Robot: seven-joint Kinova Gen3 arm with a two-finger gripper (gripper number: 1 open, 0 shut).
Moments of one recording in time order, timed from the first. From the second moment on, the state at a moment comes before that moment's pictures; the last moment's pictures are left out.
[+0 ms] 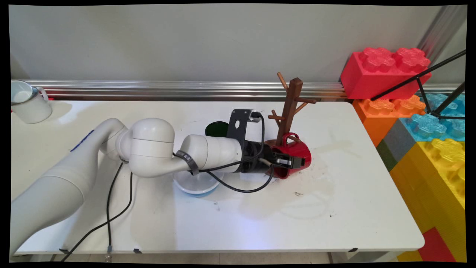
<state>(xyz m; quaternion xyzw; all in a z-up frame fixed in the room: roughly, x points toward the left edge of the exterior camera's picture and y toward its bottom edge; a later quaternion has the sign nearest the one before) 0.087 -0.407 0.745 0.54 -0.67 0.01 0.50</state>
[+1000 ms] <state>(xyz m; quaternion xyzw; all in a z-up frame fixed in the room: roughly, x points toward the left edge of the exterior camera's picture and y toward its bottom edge) 0.098 -0.406 0.750 0.55 -0.67 0.01 0.50</state>
